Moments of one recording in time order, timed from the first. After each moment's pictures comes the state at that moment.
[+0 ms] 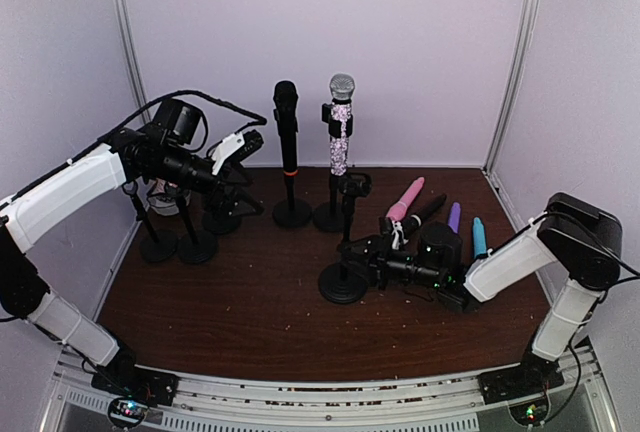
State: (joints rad) left arm -0.52 1.44 1.38 -0.72 0.56 0.49; right arm 0.83 1.71 0.56 1.07 -0.34 1.49
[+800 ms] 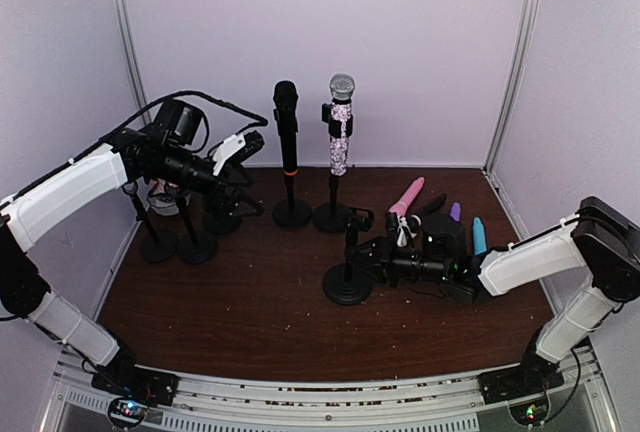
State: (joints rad) left arm -0.52 1.44 1.38 -0.72 0.57 0.49; right arm 0.82 1.57 0.57 0.77 -0.31 1.31
